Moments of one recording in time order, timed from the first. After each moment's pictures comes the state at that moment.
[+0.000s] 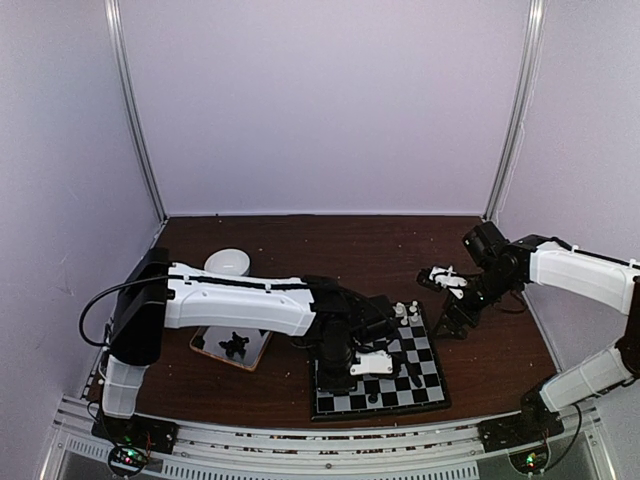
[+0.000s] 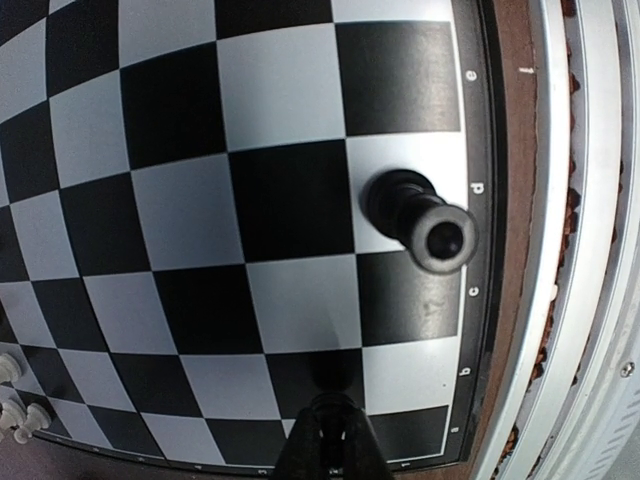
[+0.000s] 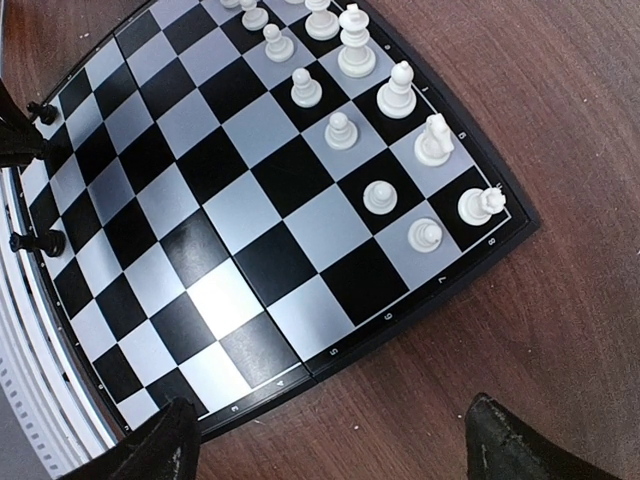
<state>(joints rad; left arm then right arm) -1.29 2.16 1.75 -1.02 0.04 0.33 0.39 1.32 0.89 -0.77 -0.36 -0.55</state>
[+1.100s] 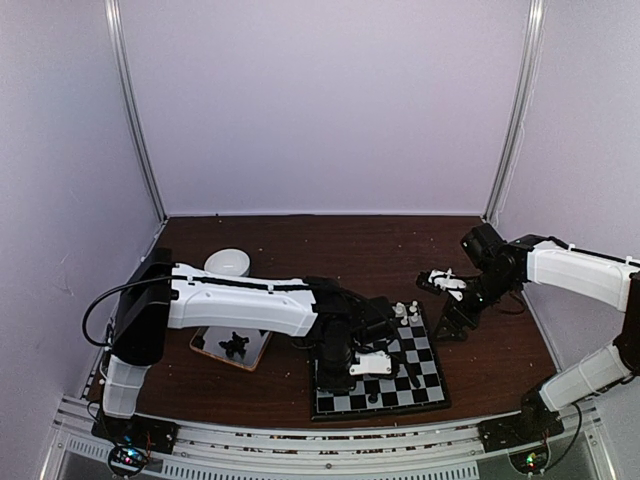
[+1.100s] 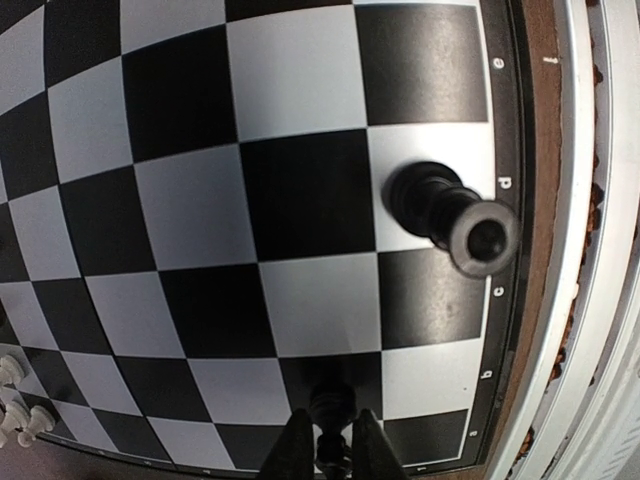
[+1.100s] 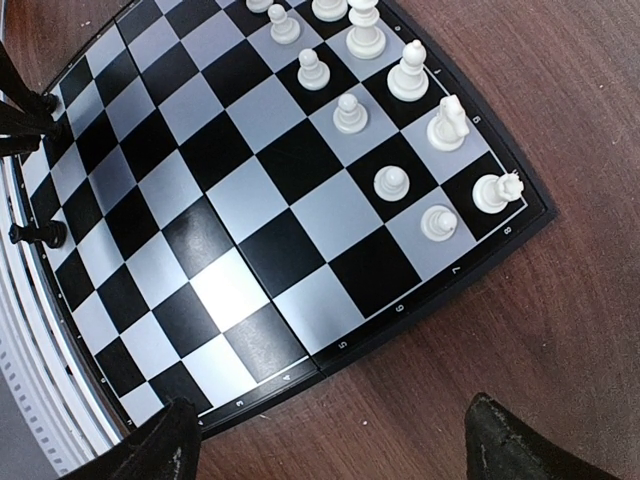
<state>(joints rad) -1.29 2.17 1.75 -1.02 0.02 0.35 0.39 1.35 0.90 -0.80 -0.36 -0.55</state>
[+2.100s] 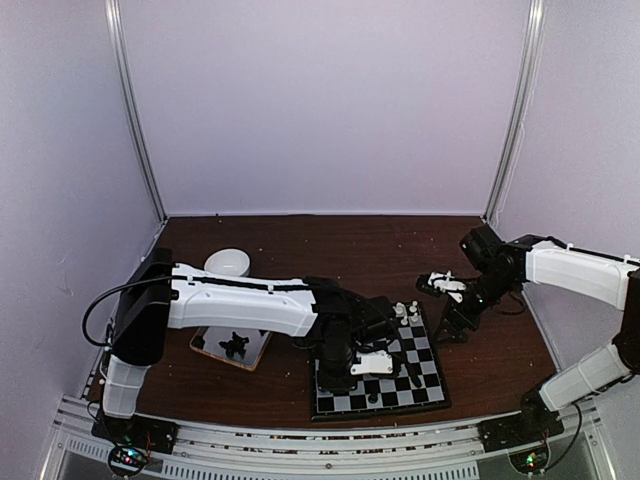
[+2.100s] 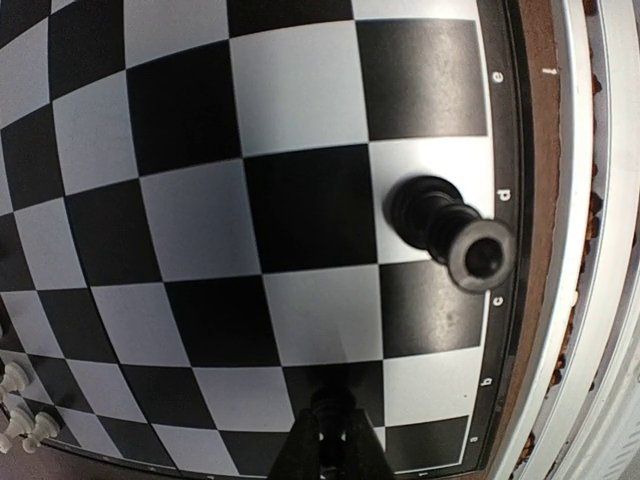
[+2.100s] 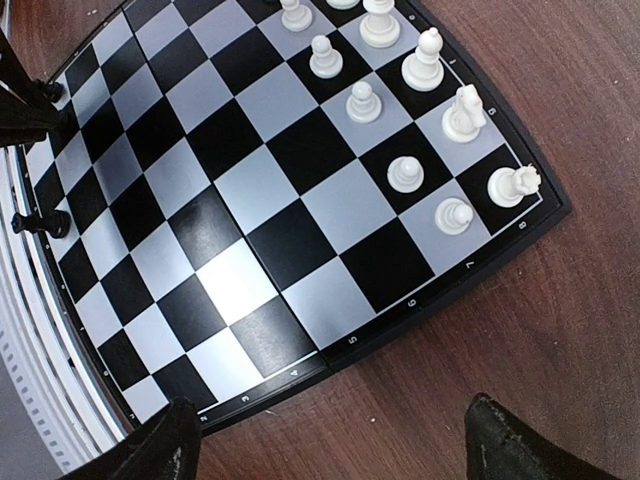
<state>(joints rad) -1.29 2.17 1.75 -1.00 0.03 0.35 0.39 1.36 0.90 -0.81 -0.37 -0.57</state>
